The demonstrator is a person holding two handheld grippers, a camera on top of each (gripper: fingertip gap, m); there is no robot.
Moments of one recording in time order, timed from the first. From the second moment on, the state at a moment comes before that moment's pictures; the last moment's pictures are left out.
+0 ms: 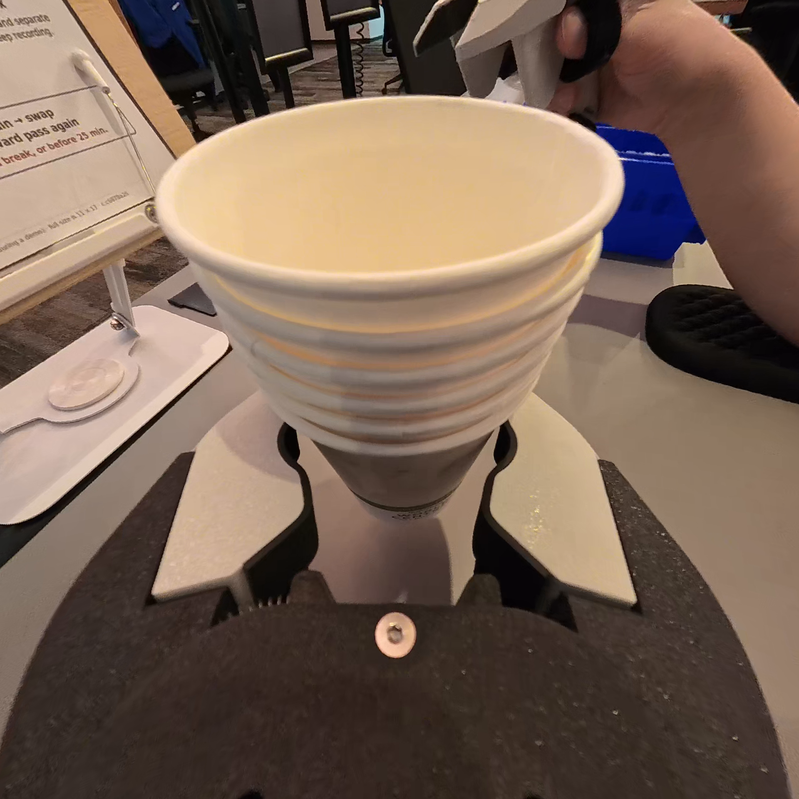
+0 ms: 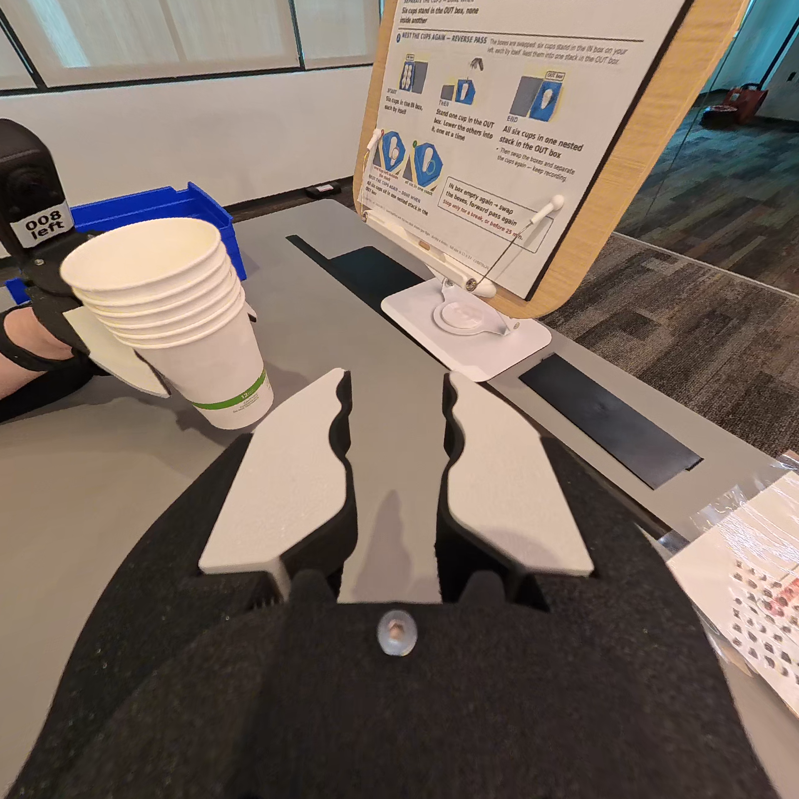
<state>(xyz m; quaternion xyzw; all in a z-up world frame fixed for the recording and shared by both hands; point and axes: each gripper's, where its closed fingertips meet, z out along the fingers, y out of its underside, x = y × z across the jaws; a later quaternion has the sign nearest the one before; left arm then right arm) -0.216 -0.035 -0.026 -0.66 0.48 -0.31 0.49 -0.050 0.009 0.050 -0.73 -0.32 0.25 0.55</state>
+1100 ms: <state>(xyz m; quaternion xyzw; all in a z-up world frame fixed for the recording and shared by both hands) -0.207 -0.039 -0.041 -0.68 0.48 -0.30 0.47 -0.232 -0.087 0.037 -0.61 -0.71 0.12 0.34</state>
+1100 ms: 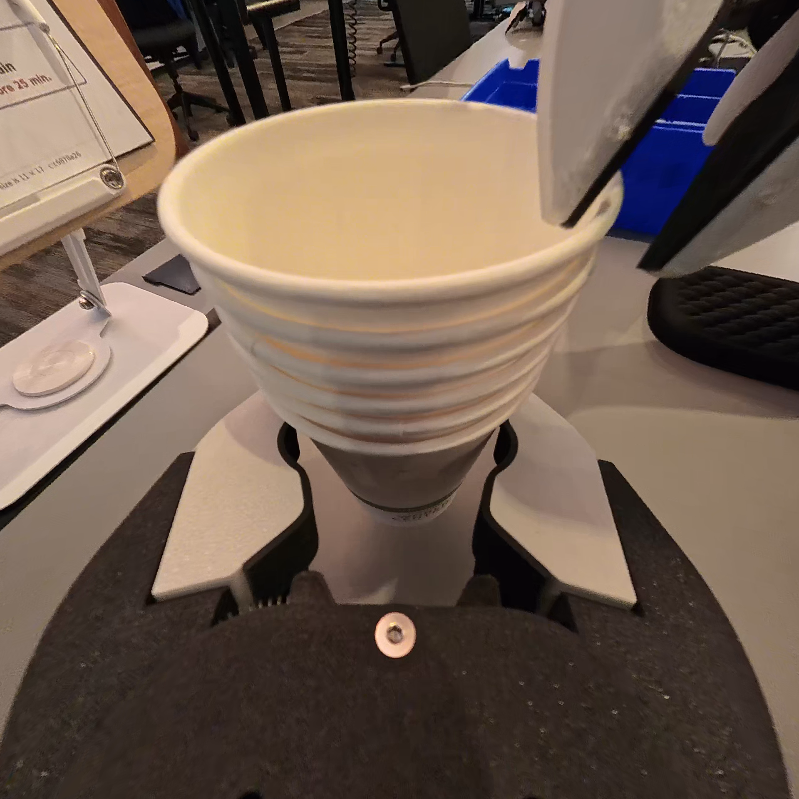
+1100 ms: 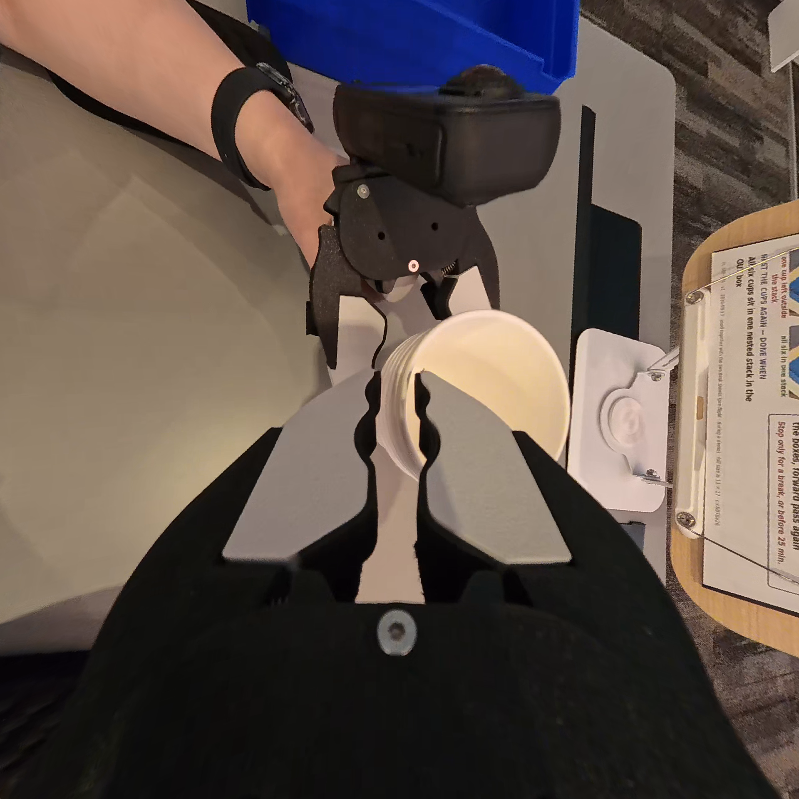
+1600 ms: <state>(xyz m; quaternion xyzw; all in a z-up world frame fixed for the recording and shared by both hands) -0.207 -0.041 -0.035 -0.67 0.49 -0.29 0.48 -0.228 -0.088 0.042 -0.63 -0.70 0.14 0.32</state>
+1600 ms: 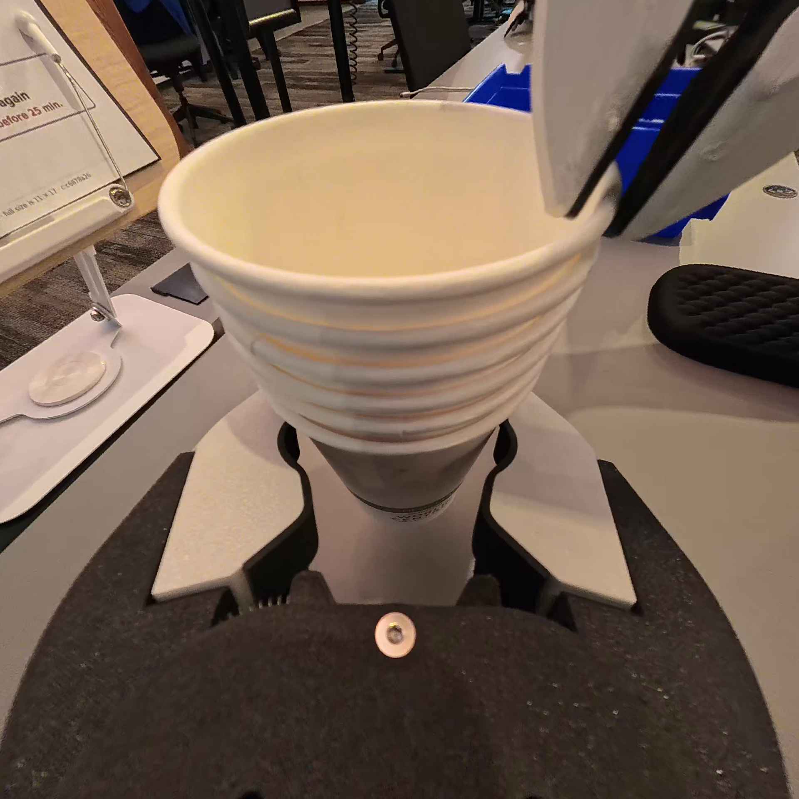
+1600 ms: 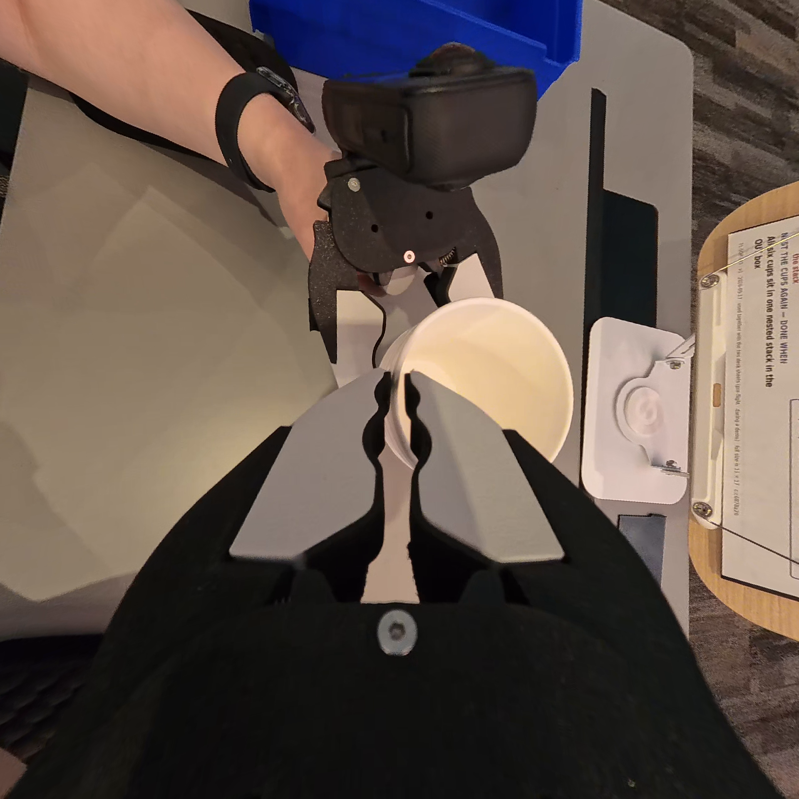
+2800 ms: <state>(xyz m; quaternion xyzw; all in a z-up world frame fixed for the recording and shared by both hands) -0.203 -0.046 -0.039 -0.67 0.50 -0.29 0.47 -0.180 -0.109 0.155 -0.61 -0.64 0.15 0.43</state>
